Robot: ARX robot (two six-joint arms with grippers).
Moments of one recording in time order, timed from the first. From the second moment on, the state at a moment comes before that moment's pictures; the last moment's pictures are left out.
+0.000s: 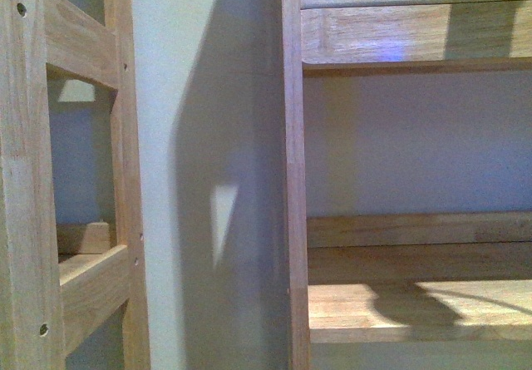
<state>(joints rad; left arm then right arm) 0.00 0.00 0.01 0.00 0.00 -0.01 0.07 1.72 2.02 0.07 0.07 0.29</state>
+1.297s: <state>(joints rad) 0.00 0.00 0.01 0.00 0.00 -0.01 -0.01 0.43 0.65 0.05 0.17 0.24</state>
